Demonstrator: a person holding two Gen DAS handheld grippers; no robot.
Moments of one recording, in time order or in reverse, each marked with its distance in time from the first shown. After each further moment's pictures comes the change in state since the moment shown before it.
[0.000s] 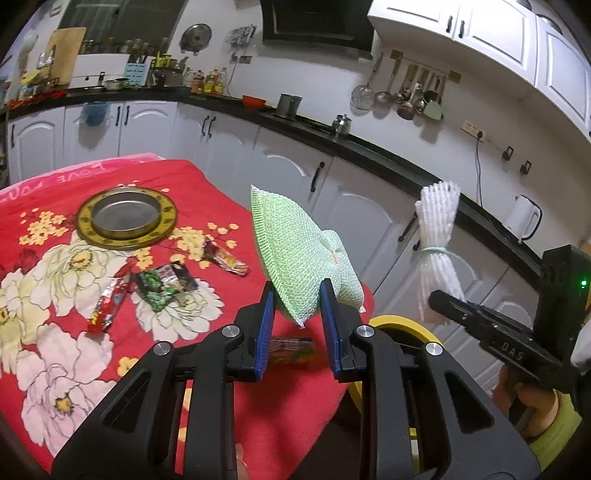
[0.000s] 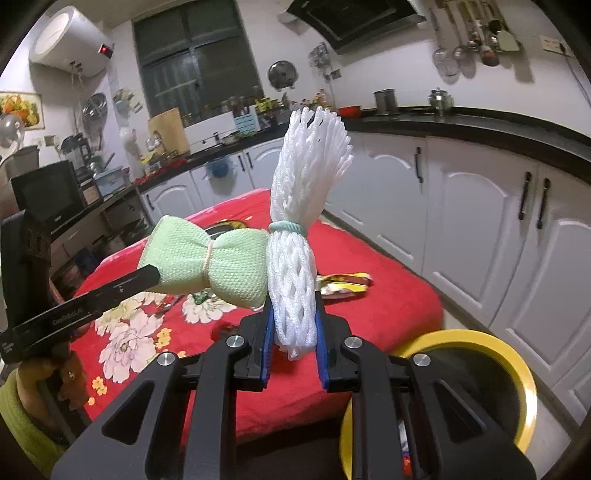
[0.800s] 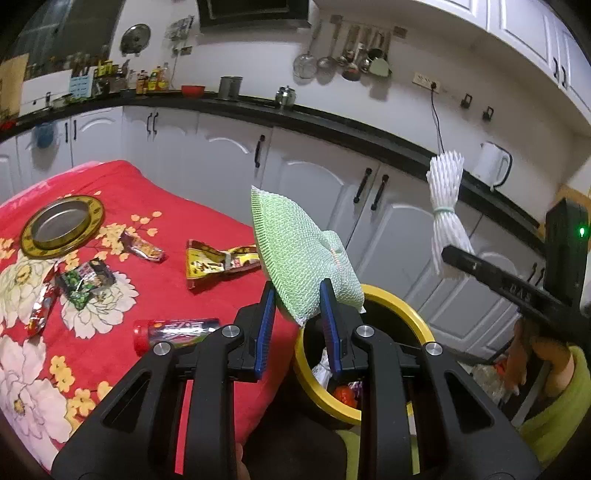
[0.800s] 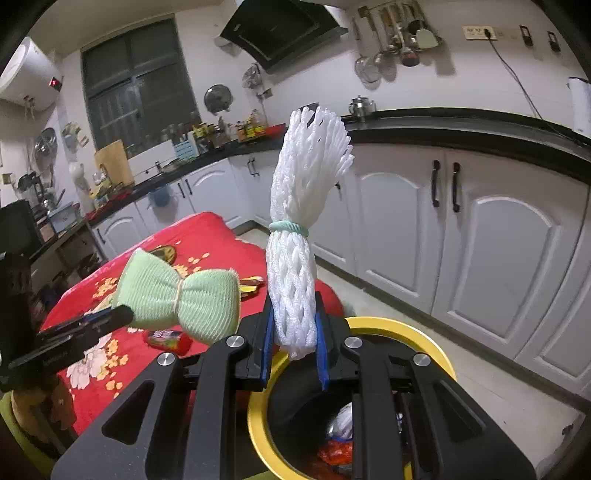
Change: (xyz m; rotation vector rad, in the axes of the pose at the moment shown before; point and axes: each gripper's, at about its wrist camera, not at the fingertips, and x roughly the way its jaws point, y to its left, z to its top) left arm 0.034 -0.085 -0.030 0.166 0.086 -0.103; right arm -0.067 -0.089 -0.024 0.122 -0.073 -0.201
